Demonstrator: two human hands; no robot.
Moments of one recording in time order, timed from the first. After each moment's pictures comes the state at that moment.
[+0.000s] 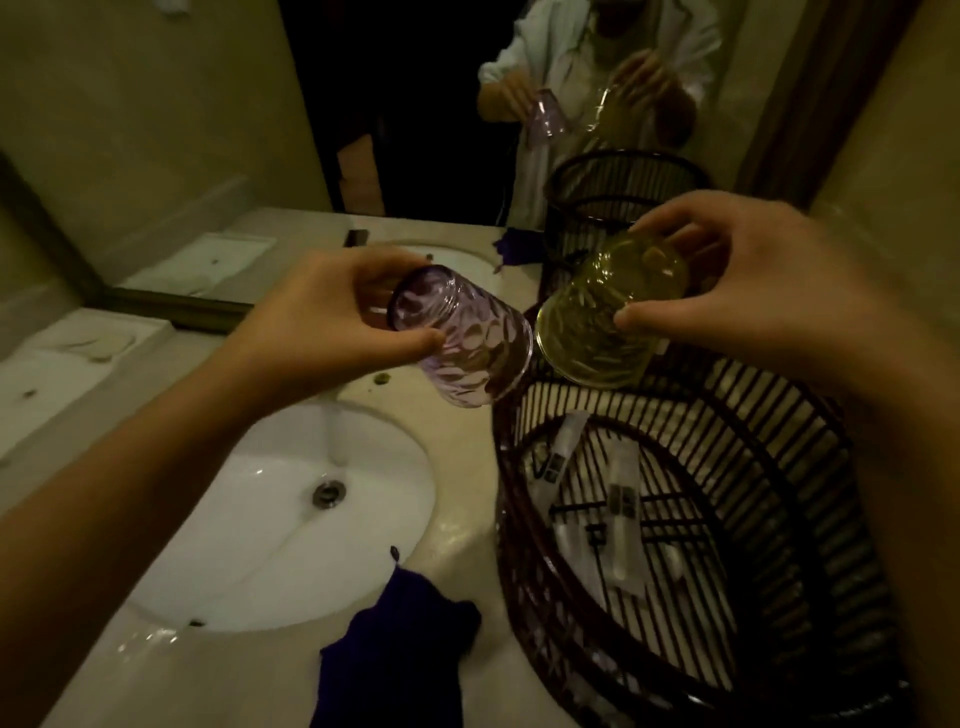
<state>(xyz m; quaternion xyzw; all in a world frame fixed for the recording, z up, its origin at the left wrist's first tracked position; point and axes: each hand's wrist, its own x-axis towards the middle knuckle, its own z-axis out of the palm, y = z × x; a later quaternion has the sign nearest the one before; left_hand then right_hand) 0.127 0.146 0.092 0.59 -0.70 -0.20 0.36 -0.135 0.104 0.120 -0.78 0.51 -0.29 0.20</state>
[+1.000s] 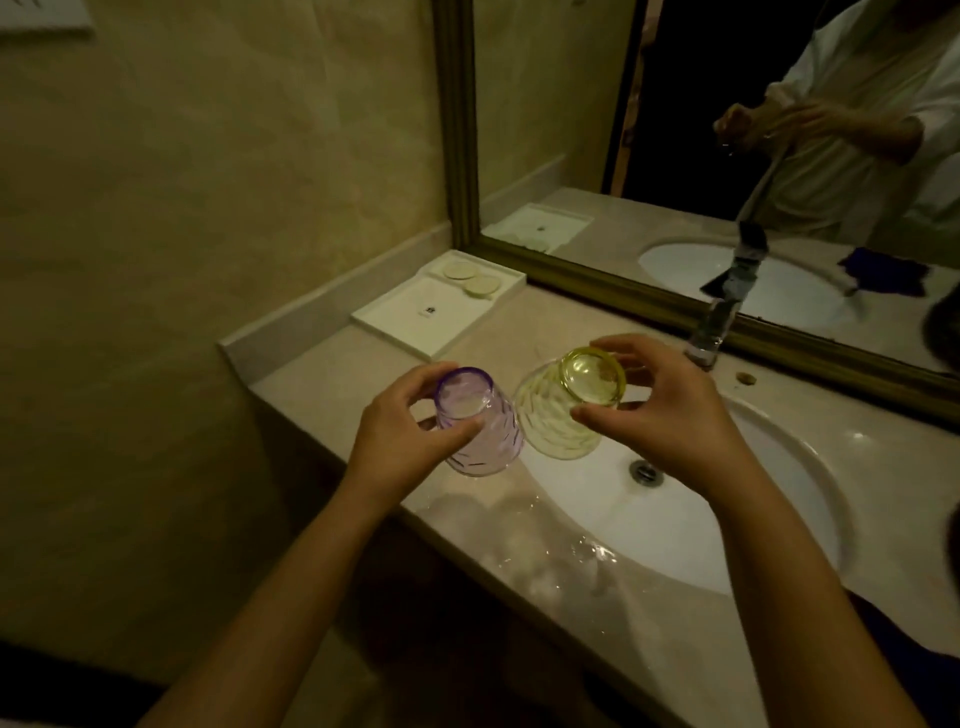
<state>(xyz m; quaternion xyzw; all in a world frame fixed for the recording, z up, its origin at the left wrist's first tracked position) 0.510 0.391 -0.039 0.71 -0.44 -0.17 0.53 0.320 0.264 -0.003 -0.82 0.33 -0.30 0.36</state>
